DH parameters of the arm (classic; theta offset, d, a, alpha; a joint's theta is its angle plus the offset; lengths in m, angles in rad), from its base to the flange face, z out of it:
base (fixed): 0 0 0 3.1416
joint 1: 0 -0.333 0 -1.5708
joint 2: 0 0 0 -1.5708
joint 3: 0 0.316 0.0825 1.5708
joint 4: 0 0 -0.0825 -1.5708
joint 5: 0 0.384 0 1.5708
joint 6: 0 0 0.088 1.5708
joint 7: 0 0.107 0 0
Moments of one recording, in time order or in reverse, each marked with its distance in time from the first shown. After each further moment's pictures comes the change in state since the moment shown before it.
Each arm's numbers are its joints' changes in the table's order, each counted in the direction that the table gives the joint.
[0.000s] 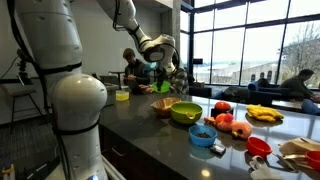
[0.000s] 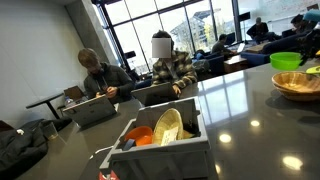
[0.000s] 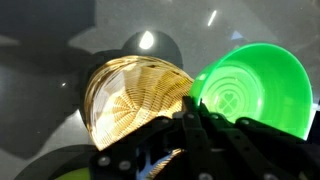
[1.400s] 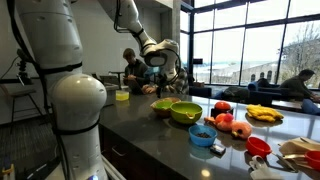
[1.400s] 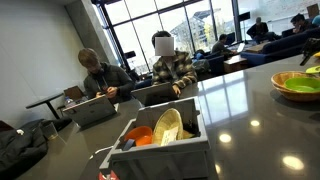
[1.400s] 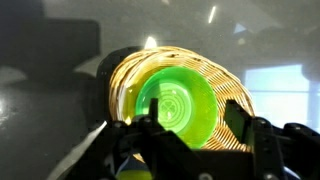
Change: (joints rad) arm 0.020 -0.008 -0.028 -0.056 0.079 0.003 -0.001
